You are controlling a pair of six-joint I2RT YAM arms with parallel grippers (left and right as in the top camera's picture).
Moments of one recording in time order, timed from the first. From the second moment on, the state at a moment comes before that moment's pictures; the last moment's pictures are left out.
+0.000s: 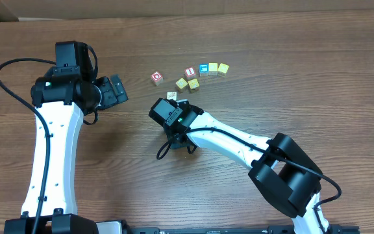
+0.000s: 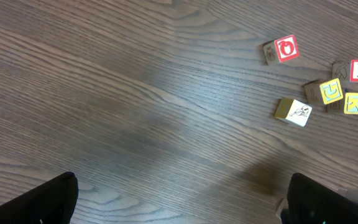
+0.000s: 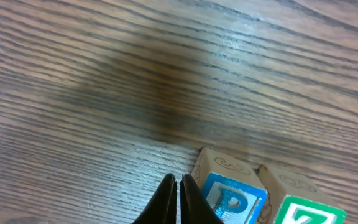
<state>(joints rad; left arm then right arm) 0.08 1.51 1.44 -1.10 -0.02 -0.34 0.91 2.09 1.55 -0.84 0.14 0.67</state>
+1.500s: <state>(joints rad) 0.08 1.51 1.44 -1.10 -0.02 -0.34 0.83 2.09 1.55 -0.85 0.16 0.67</state>
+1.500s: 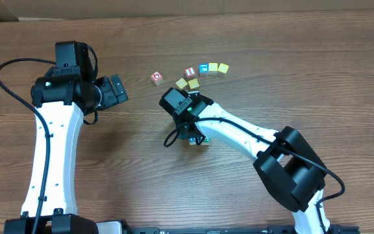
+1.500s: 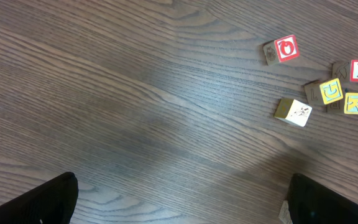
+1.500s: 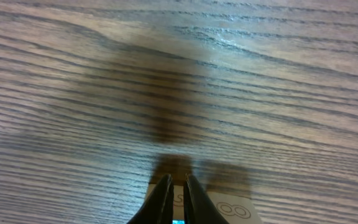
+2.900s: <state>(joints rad) 0.08 1.51 1.44 -1.10 -0.02 -0.34 0.83 2.09 1.55 -0.86 0.16 0.67</state>
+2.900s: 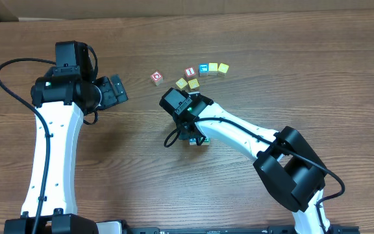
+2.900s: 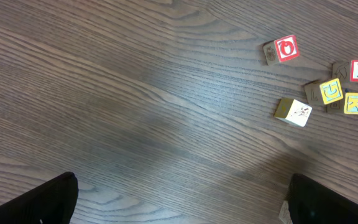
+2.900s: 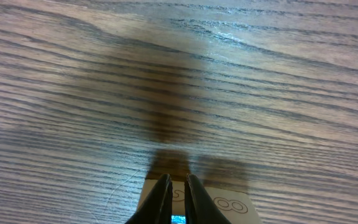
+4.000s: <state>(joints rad) 0.08 1.51 1.44 -1.10 -0.02 -0.34 0.86 2.09 1.62 -0.84 -0.01 0.63</state>
